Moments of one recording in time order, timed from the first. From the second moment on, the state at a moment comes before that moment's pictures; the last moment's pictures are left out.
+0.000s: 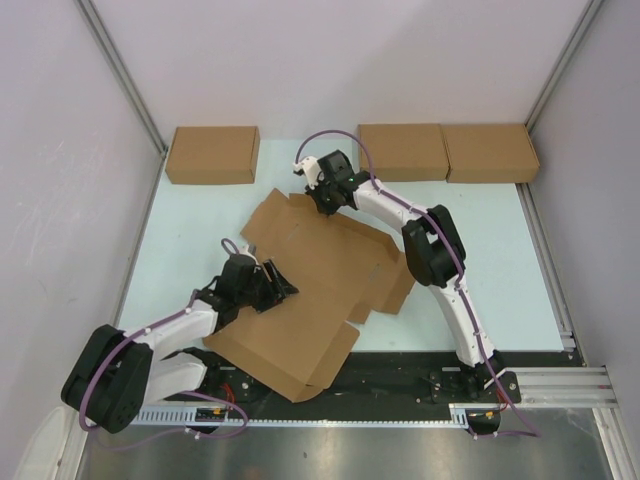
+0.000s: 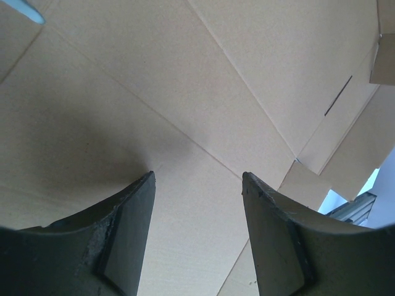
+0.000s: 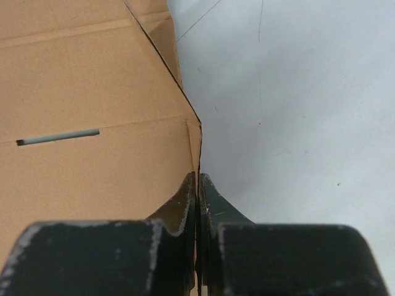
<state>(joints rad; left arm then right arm) -0.46 1.12 0.32 0.03 0.16 -0.93 0.62 2.40 2.04 -0.46 -0.16 -0.25</state>
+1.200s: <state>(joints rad) -0.45 1.20 0.68 0.30 -0.02 -0.53 0.65 1.90 1.52 -0.52 0.14 -0.26</state>
